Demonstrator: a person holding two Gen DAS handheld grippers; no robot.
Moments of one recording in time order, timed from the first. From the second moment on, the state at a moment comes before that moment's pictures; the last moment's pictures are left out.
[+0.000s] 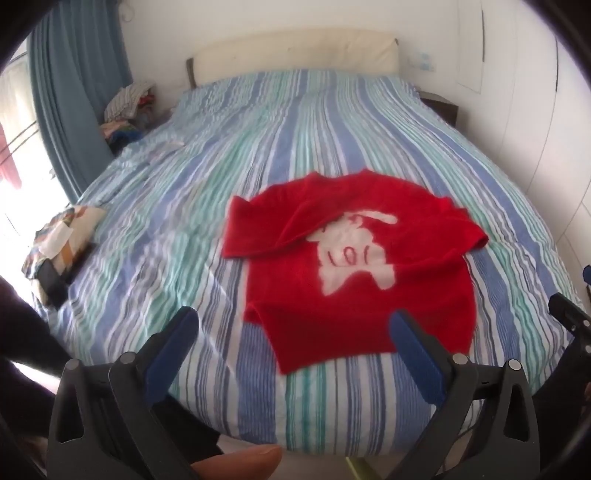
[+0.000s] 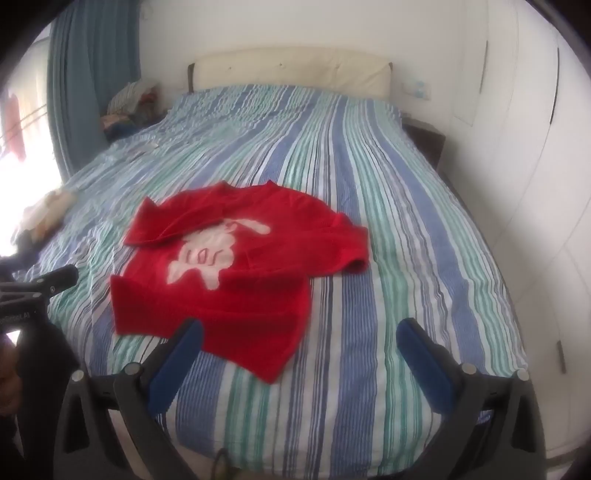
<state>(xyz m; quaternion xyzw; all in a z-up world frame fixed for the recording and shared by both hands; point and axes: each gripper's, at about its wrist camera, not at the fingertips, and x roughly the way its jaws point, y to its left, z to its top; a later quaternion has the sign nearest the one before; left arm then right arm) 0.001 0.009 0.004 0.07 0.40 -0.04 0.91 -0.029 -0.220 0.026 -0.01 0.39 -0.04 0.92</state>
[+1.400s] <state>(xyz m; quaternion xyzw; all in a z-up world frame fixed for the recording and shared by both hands) -0.005 0.027 -0.001 0.06 0.43 -0.04 0.90 -0.032 -0.220 0.035 -0.01 0.39 -0.08 0.92</state>
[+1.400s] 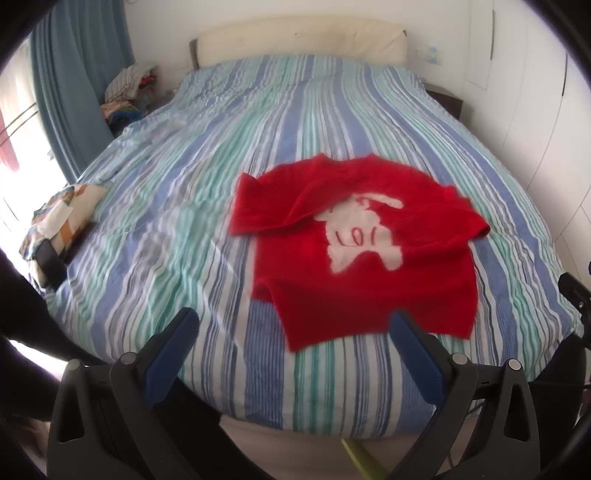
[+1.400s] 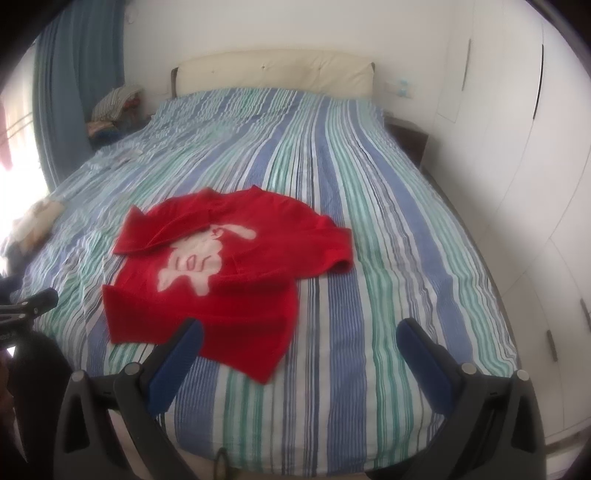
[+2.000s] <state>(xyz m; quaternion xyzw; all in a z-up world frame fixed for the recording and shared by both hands) 0.001 0.034 -0.001 0.03 0.45 -0.05 0.89 -0.028 -0.215 0.045 -0.01 0.38 -0.07 0.92</state>
